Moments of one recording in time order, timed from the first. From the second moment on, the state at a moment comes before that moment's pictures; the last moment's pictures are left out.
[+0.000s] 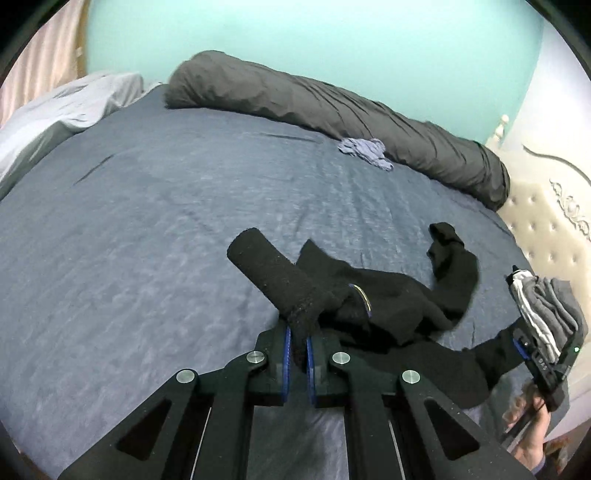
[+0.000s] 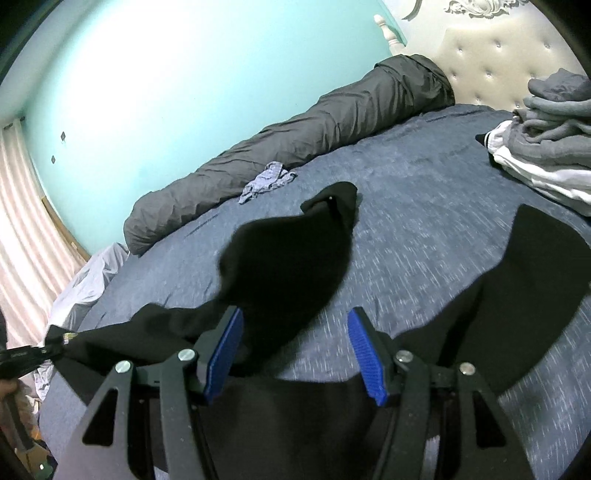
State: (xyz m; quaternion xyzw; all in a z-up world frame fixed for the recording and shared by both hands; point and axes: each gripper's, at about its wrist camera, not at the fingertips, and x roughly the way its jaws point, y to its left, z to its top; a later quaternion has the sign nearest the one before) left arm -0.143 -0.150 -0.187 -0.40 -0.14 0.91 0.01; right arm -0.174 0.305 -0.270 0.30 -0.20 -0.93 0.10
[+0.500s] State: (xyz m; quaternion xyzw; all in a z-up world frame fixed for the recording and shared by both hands) left arm -0.114 -0.190 -0.248 -0.48 -0.20 0.85 -0.04; right arm -0.132 0.279 -0.288 0.34 -0.18 -0.92 0.11
